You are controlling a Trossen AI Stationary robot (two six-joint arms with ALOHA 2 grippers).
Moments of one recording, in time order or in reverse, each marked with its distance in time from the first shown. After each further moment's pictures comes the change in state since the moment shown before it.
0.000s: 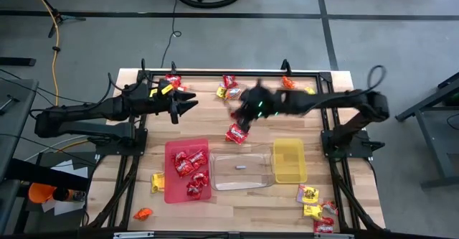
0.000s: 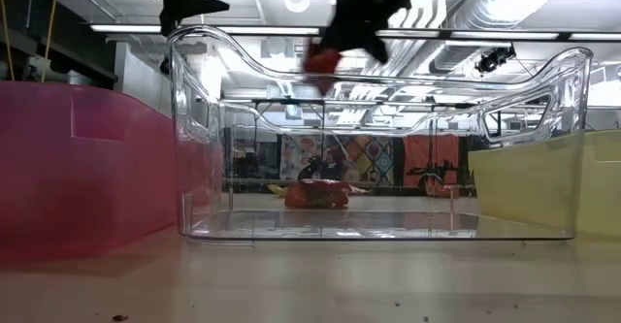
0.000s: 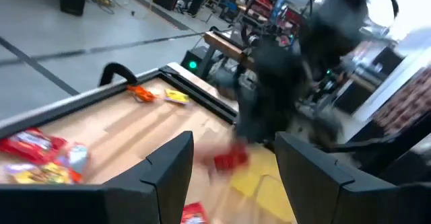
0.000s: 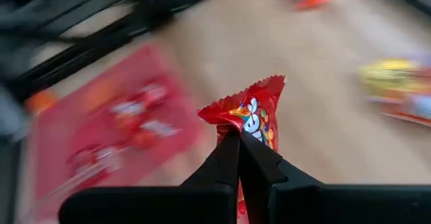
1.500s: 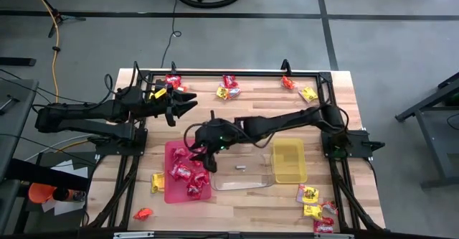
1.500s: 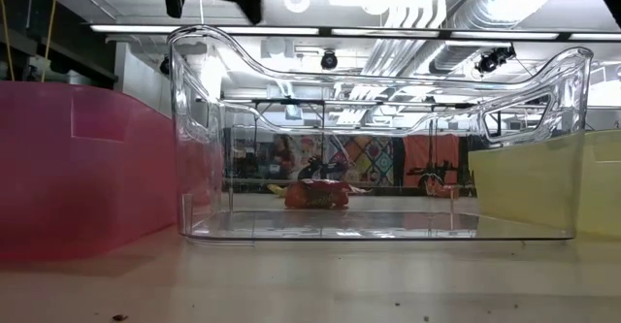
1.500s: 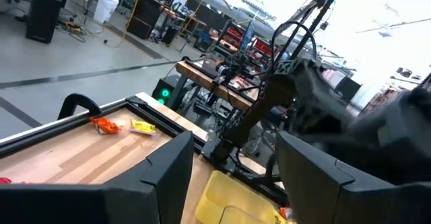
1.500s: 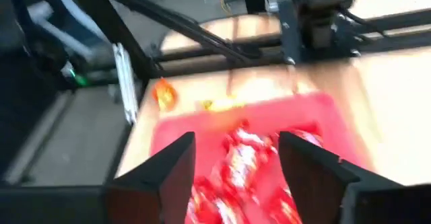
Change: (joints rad) left arm -0.098 0.000 -0.001 0.158 -0.066 0.007; right arm 0.191 0.473 0.593 0.015 -0.138 -0.180
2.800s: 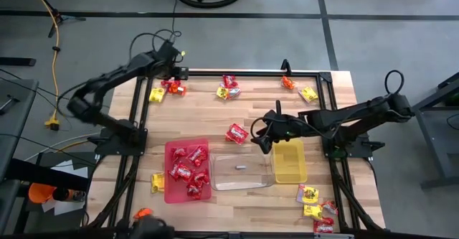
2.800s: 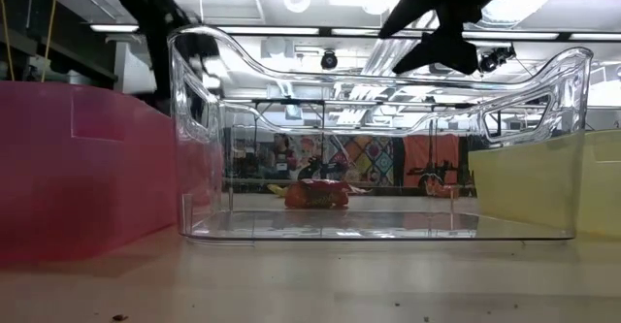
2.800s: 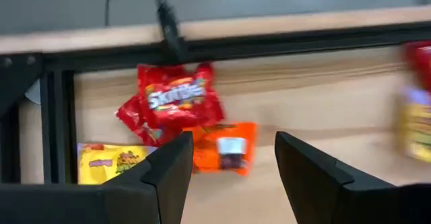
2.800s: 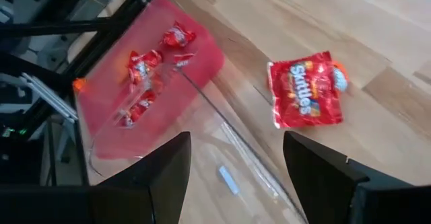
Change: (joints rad) left arm 0.851 0.701 0.404 -0.895 -0.040 -0.010; right arm 0.020 -0.787 -0.960 0.008 0.281 0.608
